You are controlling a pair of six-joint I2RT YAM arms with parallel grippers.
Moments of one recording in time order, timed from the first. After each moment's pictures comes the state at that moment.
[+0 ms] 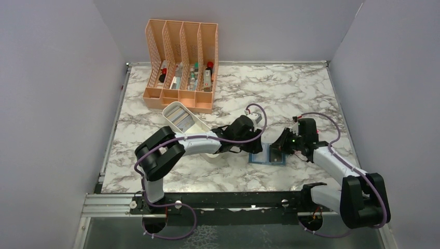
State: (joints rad) left arm -0.99 1.82 1.07 0.09 0.15 -0.58; right arm 0.12 1.12 0.43 -0.17 -0.40 0.56
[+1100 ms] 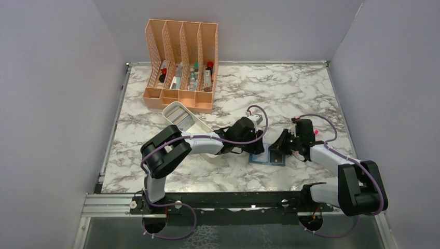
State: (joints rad) left arm -0.99 1.88 1.07 0.18 0.16 -0.60; right arm 0.13 1.25 0.41 -0.07 -0.36 0.59
